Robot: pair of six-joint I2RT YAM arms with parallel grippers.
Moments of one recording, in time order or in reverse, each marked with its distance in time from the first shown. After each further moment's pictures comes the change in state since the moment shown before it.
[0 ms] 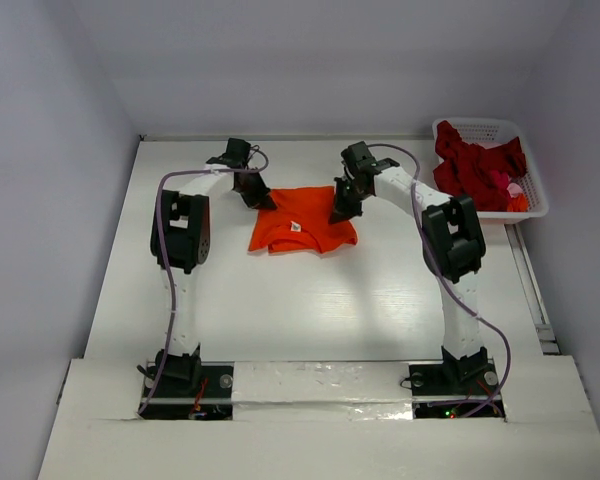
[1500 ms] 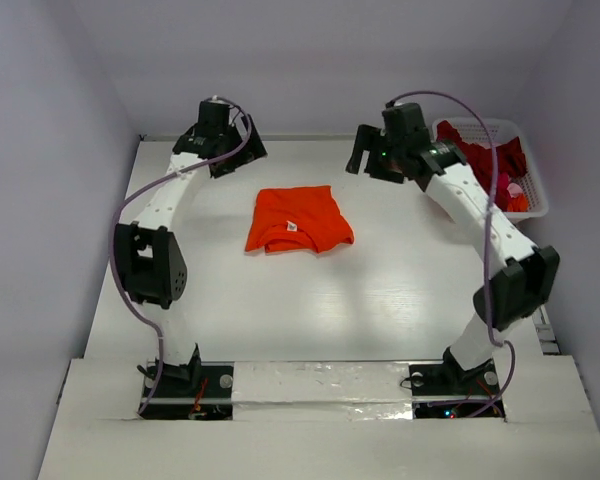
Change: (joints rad) left arm 0.002 -0.357 0.003 -0.039 -0.254 0.132; right arm 0.000 -0.439 -0.008 -0.072 0.289 -0.045
